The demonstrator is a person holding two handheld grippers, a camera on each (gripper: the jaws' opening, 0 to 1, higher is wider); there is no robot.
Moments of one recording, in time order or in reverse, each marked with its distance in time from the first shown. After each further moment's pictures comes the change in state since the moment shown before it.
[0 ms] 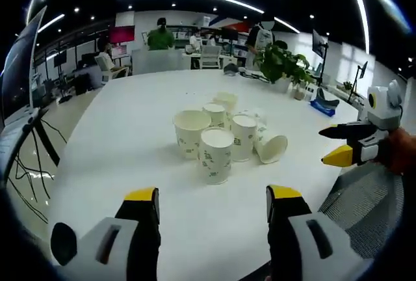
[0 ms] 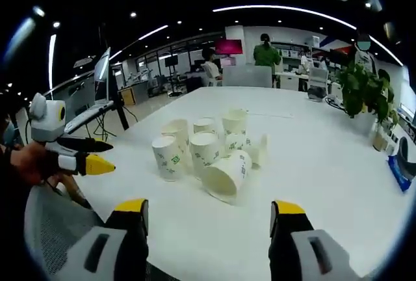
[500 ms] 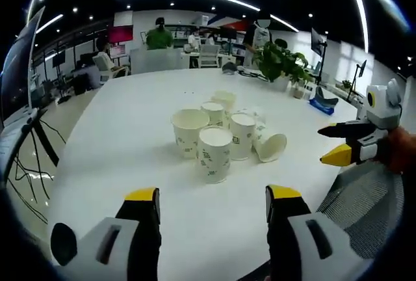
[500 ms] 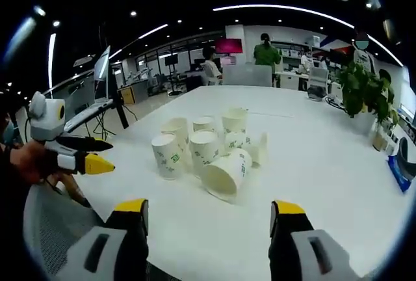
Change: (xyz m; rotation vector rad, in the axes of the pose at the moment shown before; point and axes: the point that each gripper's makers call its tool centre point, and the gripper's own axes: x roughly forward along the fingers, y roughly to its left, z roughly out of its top) left arm 0.001 -0.001 -0.003 0.006 0.007 -0.005; right arm -0.001 0.001 -0.002 -0.004 0.008 -0.001
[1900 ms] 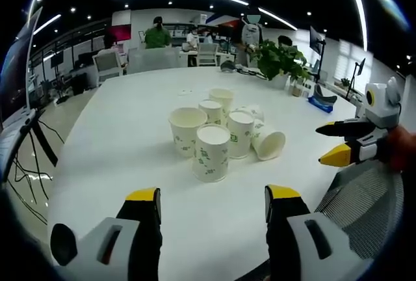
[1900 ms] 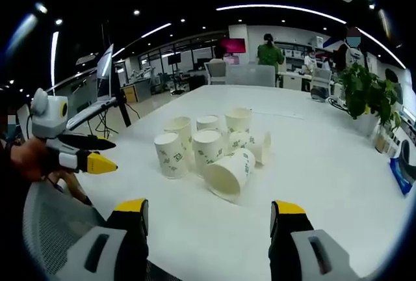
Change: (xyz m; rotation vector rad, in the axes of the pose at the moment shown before) left arm 0.000 -0.004 -0.002 0.006 0.011 -0.005; right arm 0.004 0.003 -0.003 -0.015 0.004 0.015
